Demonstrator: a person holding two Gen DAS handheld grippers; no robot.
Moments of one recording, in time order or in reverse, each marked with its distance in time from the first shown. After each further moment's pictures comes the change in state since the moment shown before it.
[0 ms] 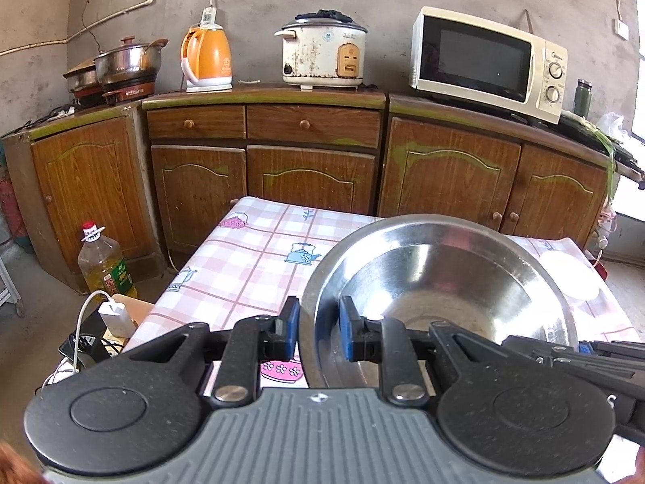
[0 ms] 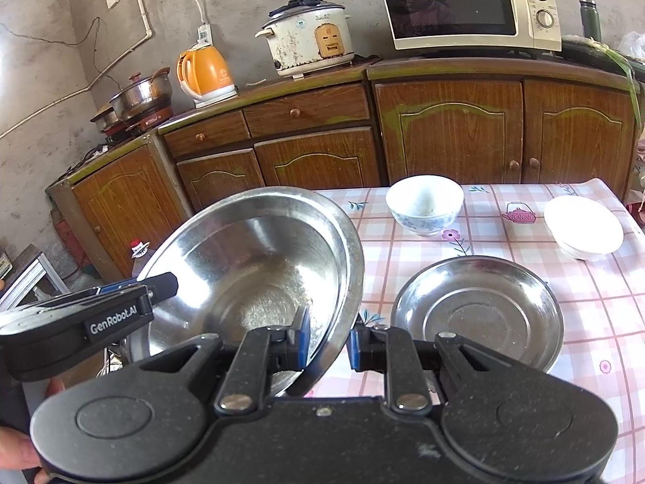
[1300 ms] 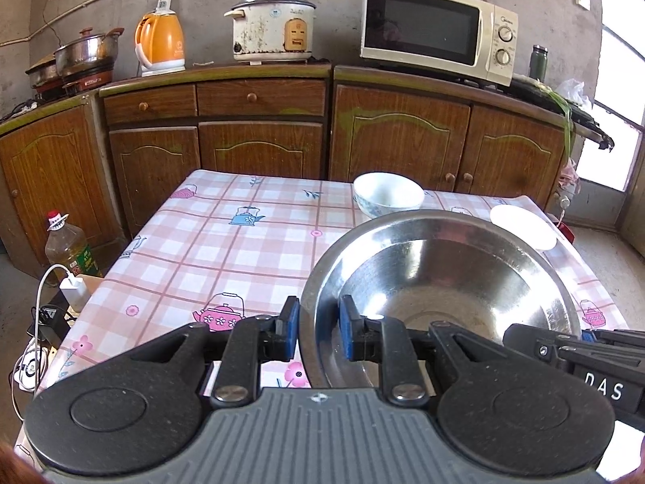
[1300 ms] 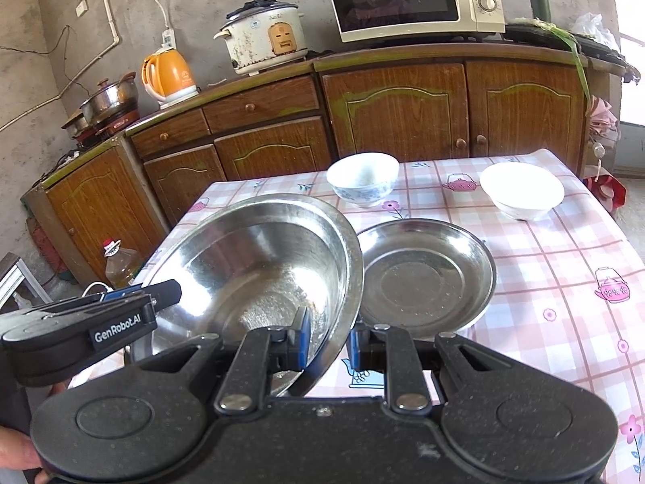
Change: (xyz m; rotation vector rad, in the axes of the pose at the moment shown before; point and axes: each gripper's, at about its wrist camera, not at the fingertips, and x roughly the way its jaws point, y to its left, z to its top) left arm -0.009 -0.038 -0.039 0.061 0.055 -0.097; right arm -0.038 -0.045 -0.044 0.049 0.009 -0.091
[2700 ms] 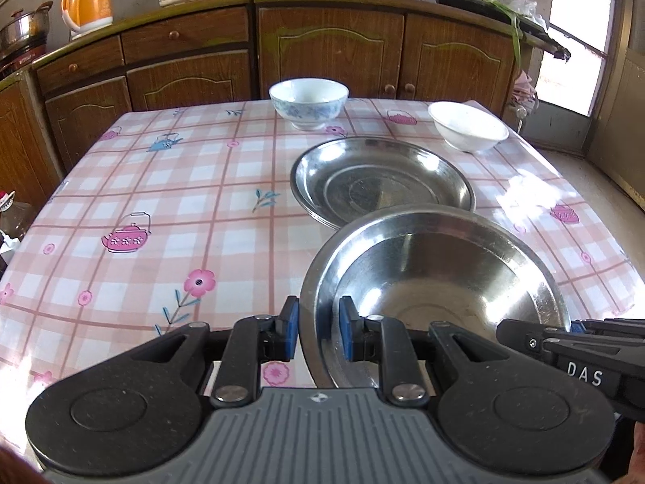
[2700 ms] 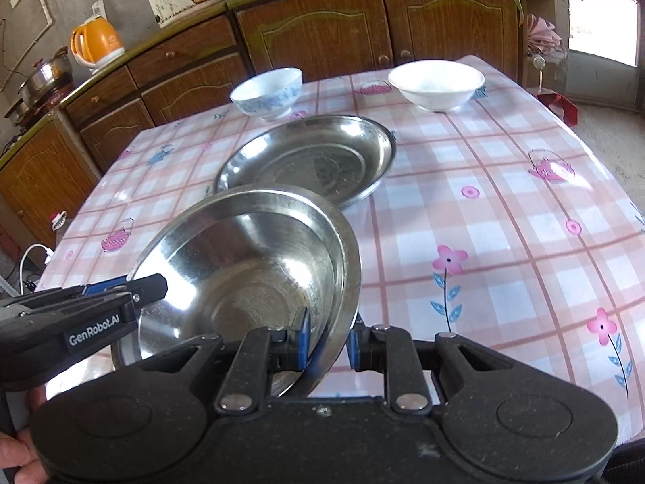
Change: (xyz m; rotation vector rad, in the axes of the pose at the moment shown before) left arm 0.039 -0.060 -0.065 0.113 0.168 -0.102; right arm 0.017 -0.084 -0.073 0.112 0.161 -0.120
